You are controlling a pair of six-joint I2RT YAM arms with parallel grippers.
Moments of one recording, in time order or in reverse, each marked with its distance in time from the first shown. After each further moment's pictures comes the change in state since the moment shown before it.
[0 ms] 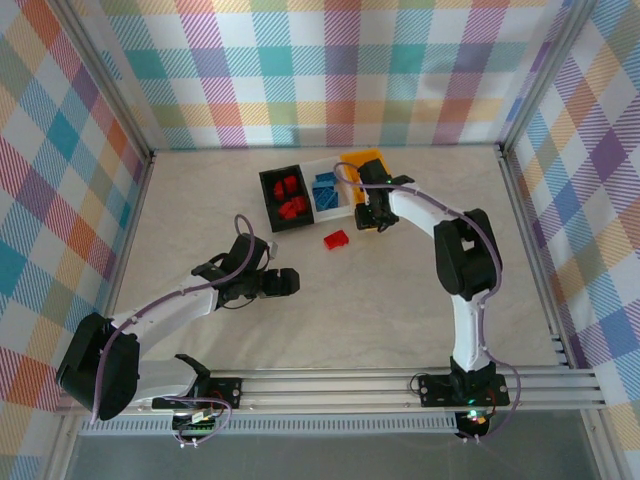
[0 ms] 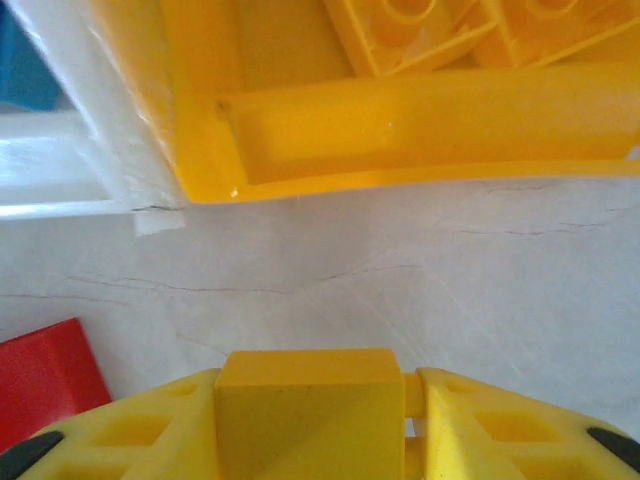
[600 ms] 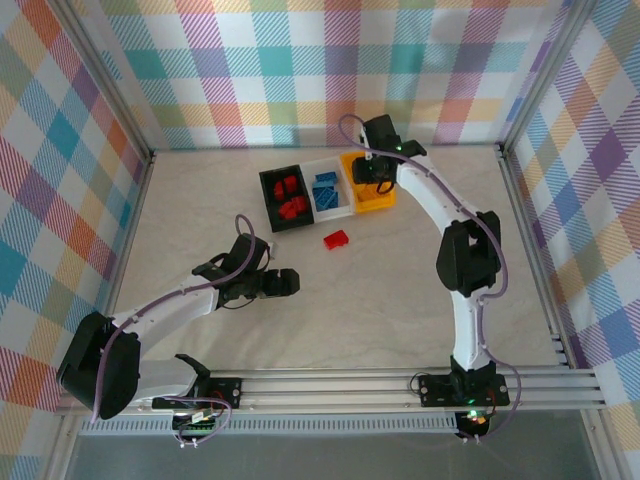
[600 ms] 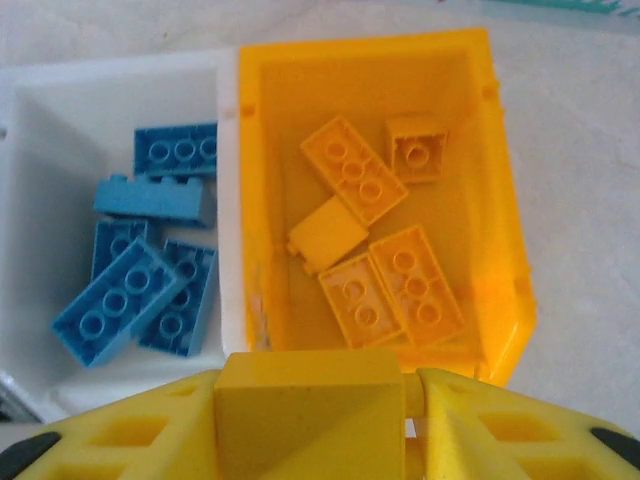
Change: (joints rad) left arm 0.000 0.006 0.000 -0.002 -0.001 0.008; right arm -0.046 0.066 0.414 -0.080 0.006 -0.040
